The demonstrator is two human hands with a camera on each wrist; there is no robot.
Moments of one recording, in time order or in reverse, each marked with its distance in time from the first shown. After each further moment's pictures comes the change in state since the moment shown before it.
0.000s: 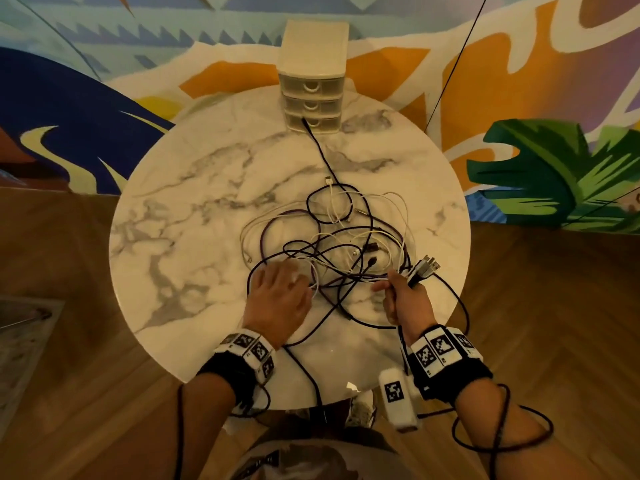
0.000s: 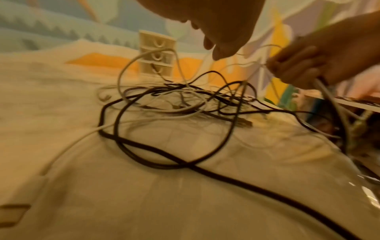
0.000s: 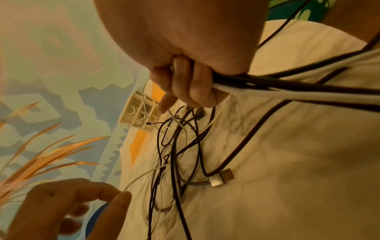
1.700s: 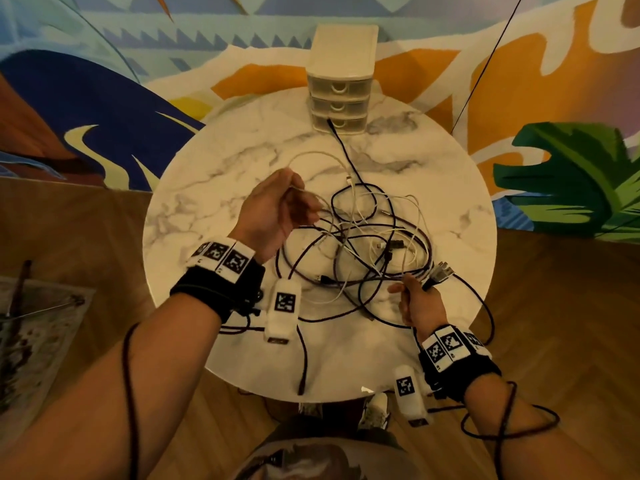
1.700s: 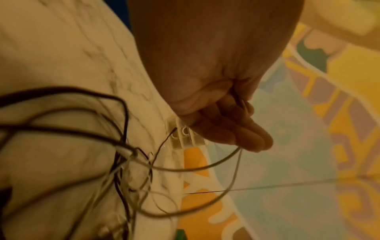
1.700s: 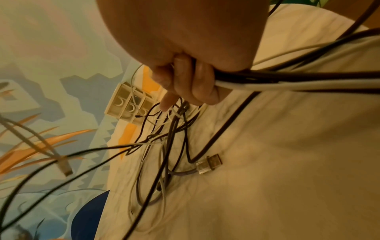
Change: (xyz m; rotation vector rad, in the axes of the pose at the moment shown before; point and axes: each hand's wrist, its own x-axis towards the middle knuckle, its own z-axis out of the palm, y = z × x) left_hand 0.103 -0.035 -0.102 -1.833 -0.038 -0.738; right_hand 0.012 0.015 0.008 -0.016 0.031 -0.005
